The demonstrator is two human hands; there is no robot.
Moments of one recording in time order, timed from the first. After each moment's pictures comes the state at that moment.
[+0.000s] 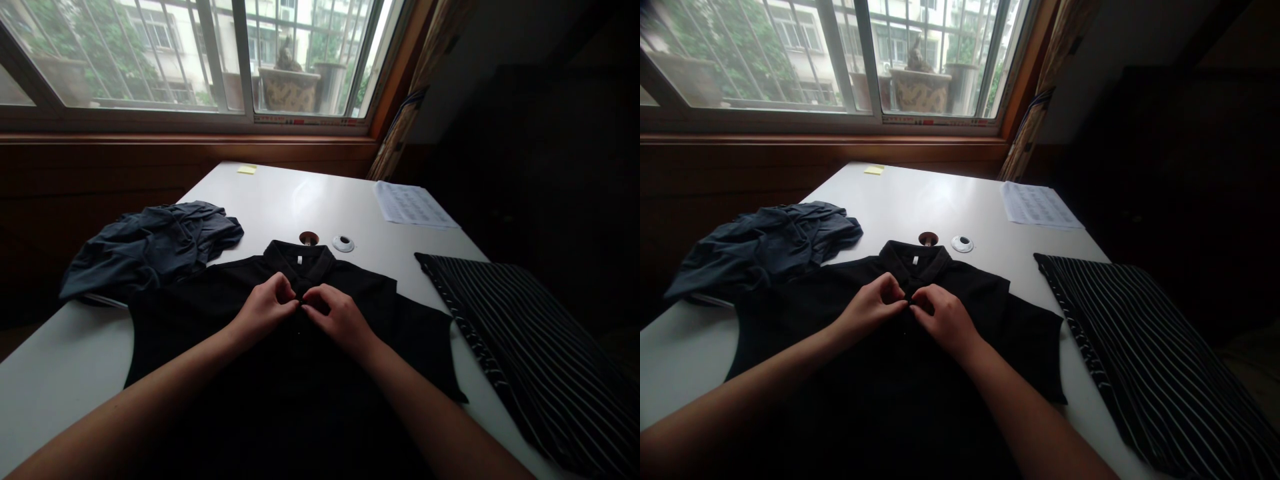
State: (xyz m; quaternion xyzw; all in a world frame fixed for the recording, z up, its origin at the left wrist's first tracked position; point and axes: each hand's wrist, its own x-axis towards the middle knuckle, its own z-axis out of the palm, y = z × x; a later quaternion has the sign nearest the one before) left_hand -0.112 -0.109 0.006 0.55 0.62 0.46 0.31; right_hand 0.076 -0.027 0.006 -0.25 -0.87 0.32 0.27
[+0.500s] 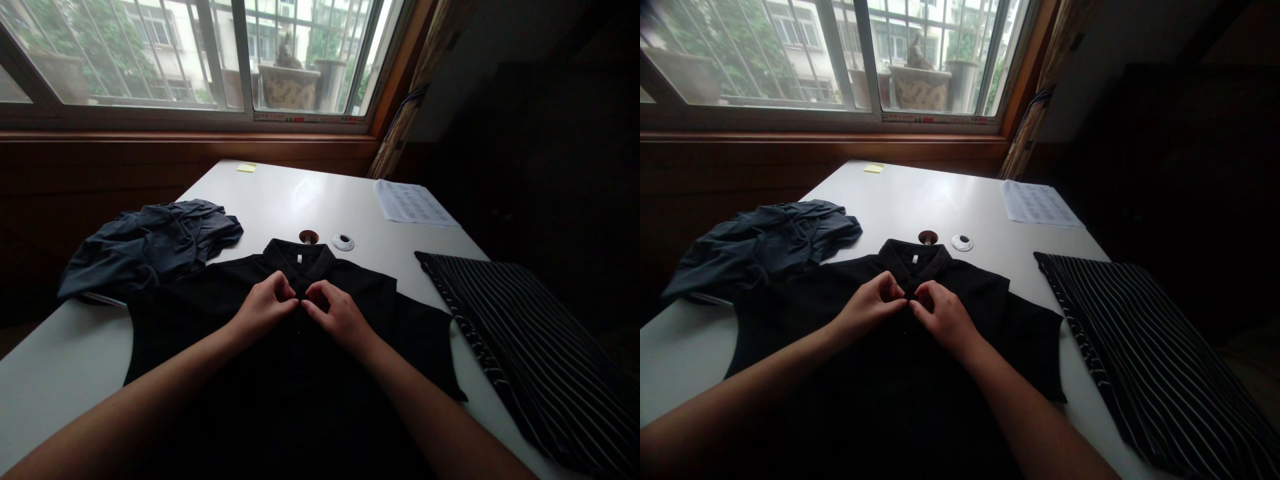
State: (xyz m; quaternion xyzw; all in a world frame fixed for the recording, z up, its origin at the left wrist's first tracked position) left_hand -0.111 -0.109 0.007 0.54 0.62 0.46 0.33; right_hand 0.074 -0.028 0.007 -0.28 -0.86 0.35 0.26
